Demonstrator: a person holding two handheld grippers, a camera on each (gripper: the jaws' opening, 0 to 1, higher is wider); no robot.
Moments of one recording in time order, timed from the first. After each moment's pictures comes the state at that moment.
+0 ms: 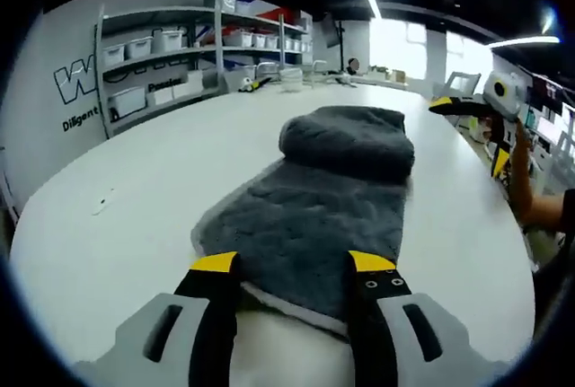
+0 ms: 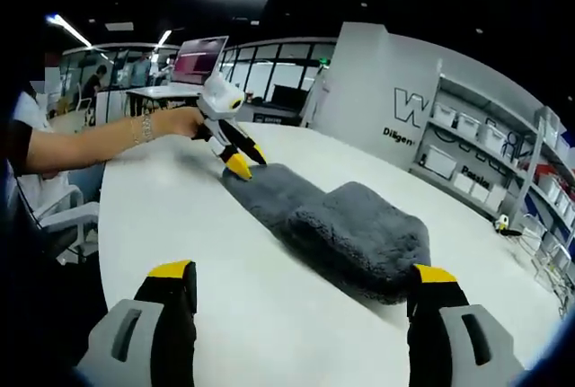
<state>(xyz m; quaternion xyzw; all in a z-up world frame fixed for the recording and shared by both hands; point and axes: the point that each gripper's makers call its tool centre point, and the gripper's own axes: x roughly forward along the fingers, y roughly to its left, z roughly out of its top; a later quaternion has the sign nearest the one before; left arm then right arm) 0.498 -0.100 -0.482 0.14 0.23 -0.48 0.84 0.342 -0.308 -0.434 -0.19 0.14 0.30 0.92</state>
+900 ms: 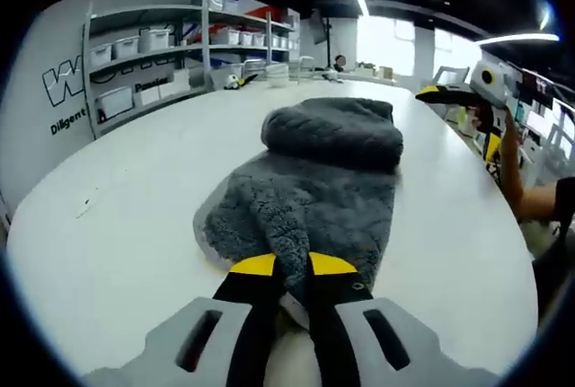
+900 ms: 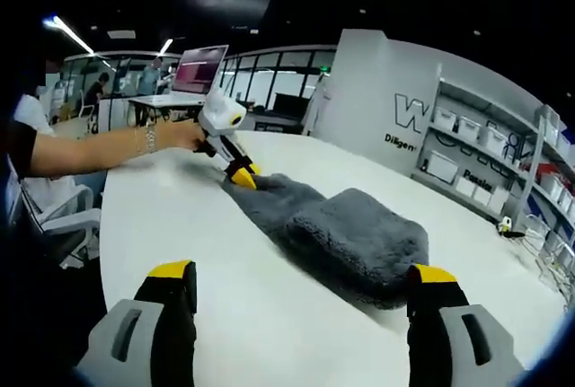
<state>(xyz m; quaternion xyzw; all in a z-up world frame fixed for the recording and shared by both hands) 0.491 -0.105 -0.490 0.15 0.23 -0.51 0.82 0.346 -0.310 -0.428 -0.17 0.13 0.31 0.93</state>
